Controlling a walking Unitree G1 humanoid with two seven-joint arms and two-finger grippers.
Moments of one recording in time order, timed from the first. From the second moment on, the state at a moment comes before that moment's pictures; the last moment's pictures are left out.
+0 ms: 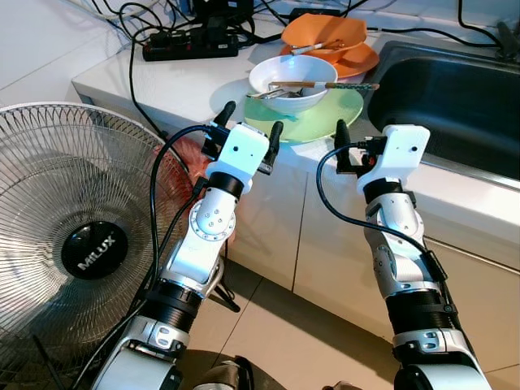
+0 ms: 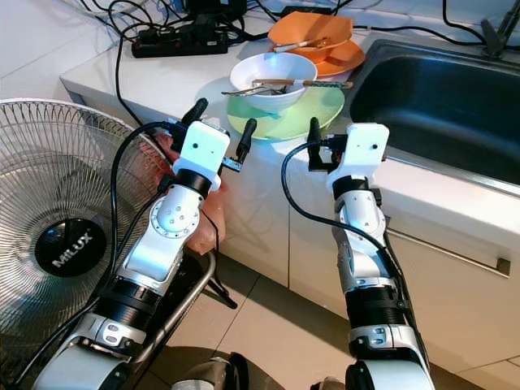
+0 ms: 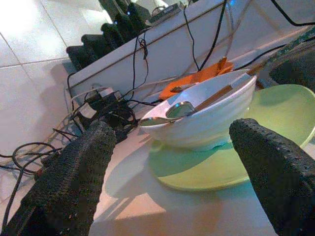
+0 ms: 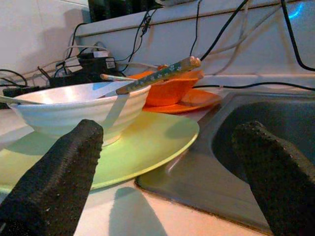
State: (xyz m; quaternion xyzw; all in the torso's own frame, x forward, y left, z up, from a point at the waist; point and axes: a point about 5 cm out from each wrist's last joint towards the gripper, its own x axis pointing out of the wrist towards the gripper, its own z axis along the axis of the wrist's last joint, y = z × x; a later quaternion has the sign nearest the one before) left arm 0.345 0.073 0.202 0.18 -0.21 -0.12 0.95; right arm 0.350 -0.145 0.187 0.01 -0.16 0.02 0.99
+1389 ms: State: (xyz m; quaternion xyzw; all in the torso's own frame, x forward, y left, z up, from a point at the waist) left arm 0.344 0.072 0.202 0.18 -0.22 -0.11 0.95; right arm 0.349 -0.140 0.189 0.00 -0.17 0.04 0.99
